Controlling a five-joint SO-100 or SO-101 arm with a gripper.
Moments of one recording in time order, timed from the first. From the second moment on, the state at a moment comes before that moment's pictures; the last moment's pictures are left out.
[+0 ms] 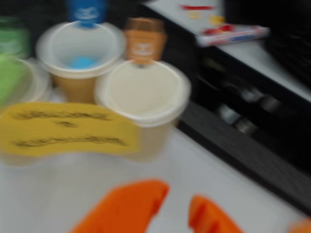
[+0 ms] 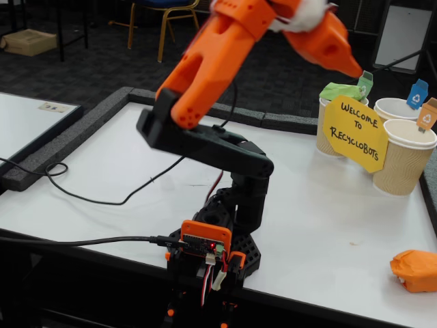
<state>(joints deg) 50.0 152.0 106.6 86.5 -69.3</state>
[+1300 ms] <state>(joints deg) 89.6 98.1 115.9 51.0 -88.1</state>
